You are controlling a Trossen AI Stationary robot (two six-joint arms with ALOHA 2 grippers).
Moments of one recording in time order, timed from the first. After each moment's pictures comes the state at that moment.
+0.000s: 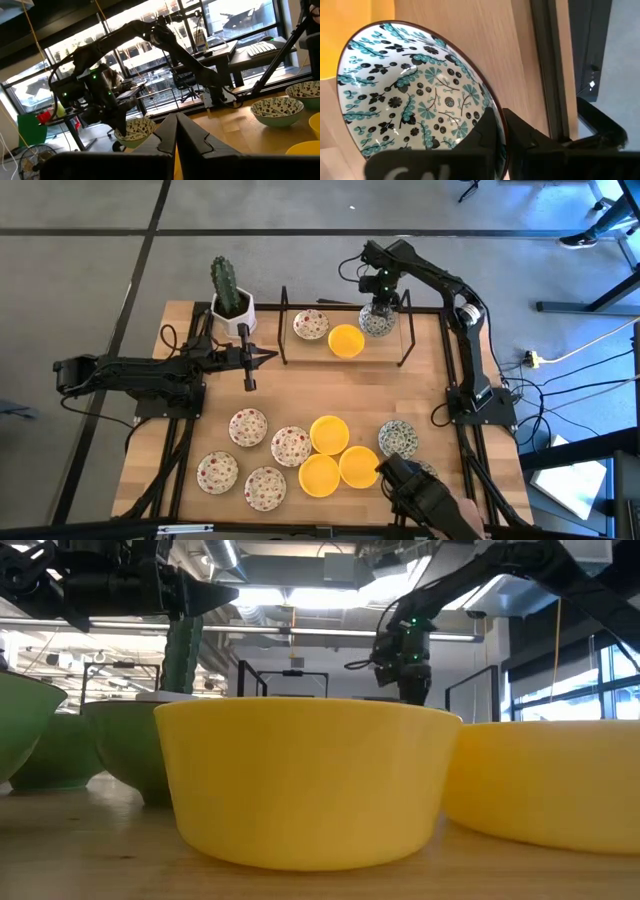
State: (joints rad) left arm 0.32 0.86 0.22 0.78 0.15 0.33; right arm -0.89 2.10 1.97 -1.36 -0.11 -0.66
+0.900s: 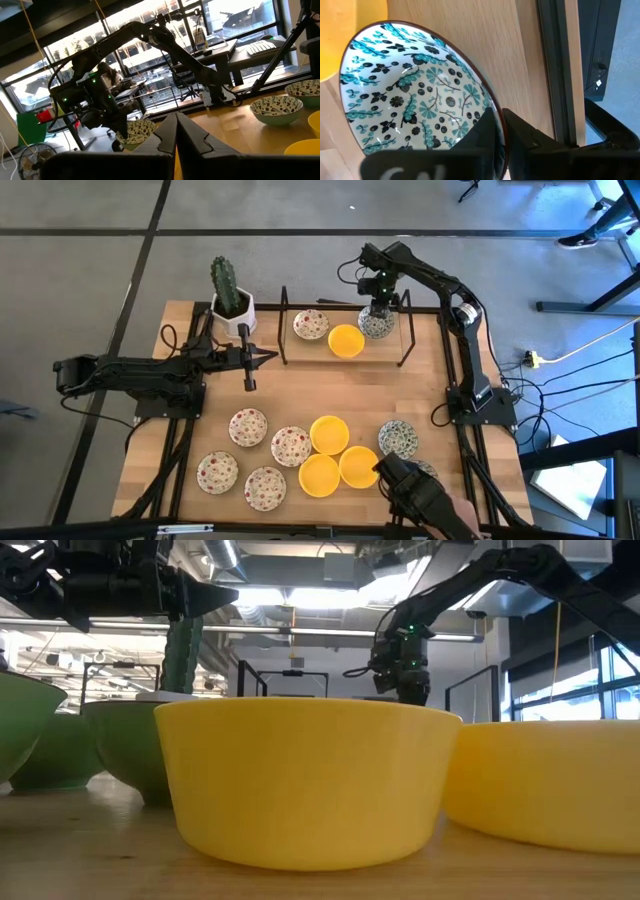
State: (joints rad) left arm 0.32 0.86 0.22 0.77 0.15 0.33; right arm -0.89 2.13 1.97 -1.36 -0.11 -0.66
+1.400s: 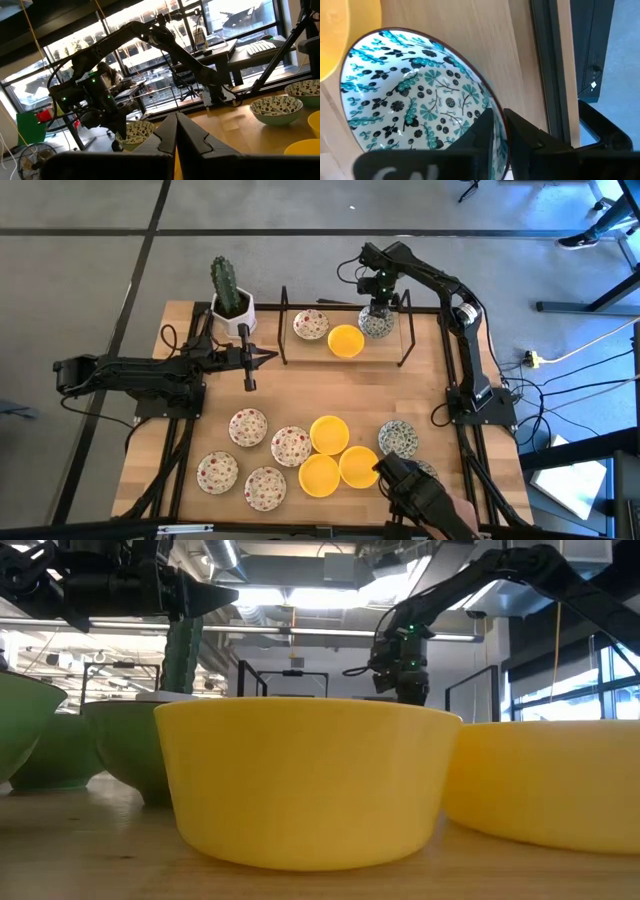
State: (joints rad) left arm 0.32 0.86 0.22 0.77 0.15 0.32; right arm -0.89 2.13 1.97 -1.34 -0.10 -0.66
